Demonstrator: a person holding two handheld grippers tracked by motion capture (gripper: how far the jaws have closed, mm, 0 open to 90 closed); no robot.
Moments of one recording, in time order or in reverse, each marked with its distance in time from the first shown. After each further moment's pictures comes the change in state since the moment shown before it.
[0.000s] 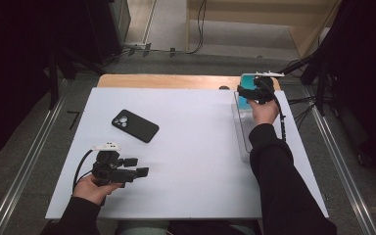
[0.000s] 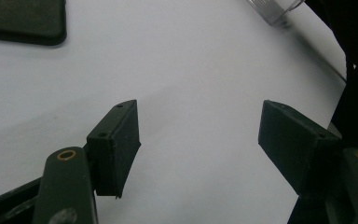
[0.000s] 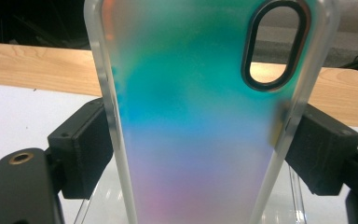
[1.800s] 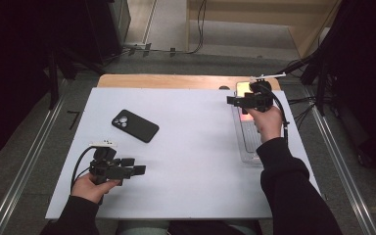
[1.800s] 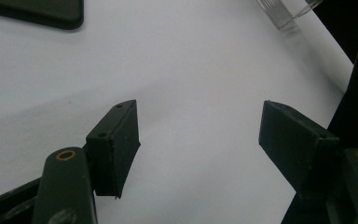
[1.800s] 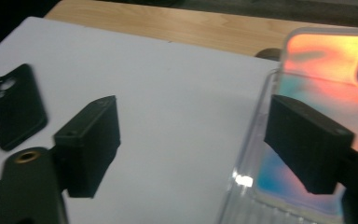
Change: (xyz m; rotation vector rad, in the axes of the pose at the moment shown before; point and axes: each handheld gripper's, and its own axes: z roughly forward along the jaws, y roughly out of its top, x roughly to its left) left arm 0.009 0.002 -0.004 0.023 0.002 -0.092; right arm 0.044 0.002 -0.075 0.154 0.302 -0.048
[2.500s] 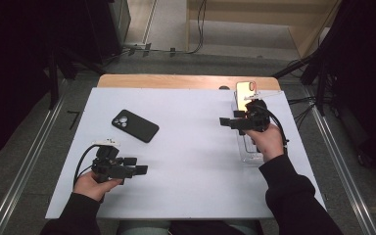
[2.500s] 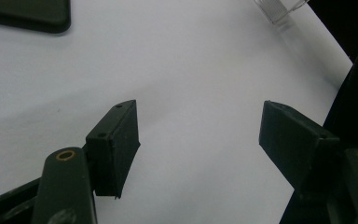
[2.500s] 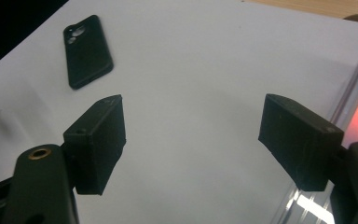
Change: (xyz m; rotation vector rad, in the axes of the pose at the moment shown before) left arm 0.000 0.005 0.005 0.021 -0.027 0.027; right arm 0.031 -0.045 -0.016 0.052 0.181 -0.105
